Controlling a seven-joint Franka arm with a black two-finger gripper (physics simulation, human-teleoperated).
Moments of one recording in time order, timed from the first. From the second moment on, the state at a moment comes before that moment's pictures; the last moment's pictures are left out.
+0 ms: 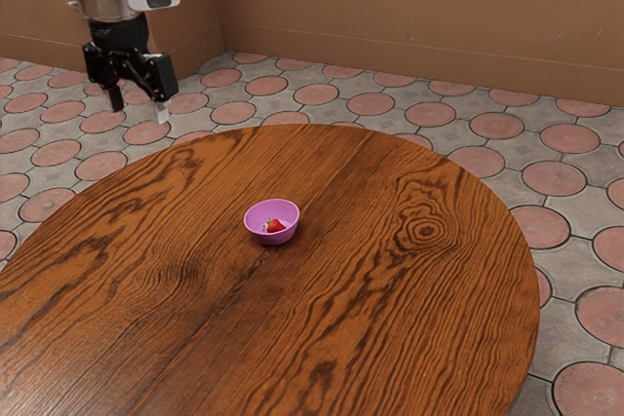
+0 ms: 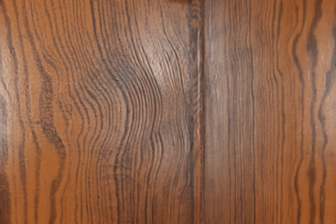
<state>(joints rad) -0.11 -0.09 0.13 -1.63 0.03 1.47 0.04</state>
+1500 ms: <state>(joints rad) -0.14 0.45 0.05 -1.65 0.10 2.12 0.68</state>
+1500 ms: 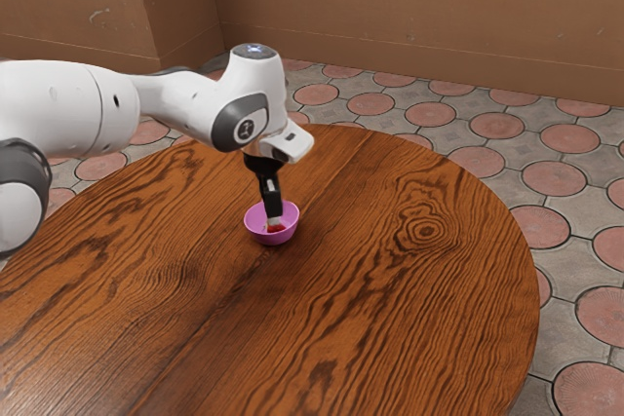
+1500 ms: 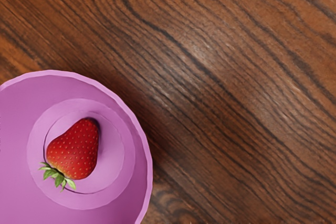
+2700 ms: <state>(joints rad) -0.07 0.67 0.05 -1.50 0.07 2.25 1.22</state>
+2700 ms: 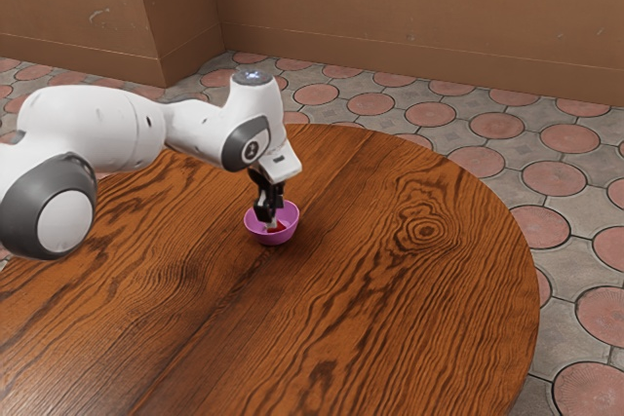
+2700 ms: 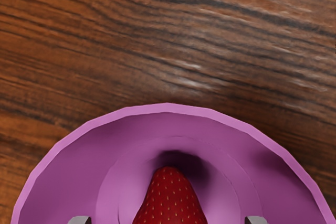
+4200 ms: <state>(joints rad) -0.06 0.71 0.05 -1.51 0.05 2.35 1.31</state>
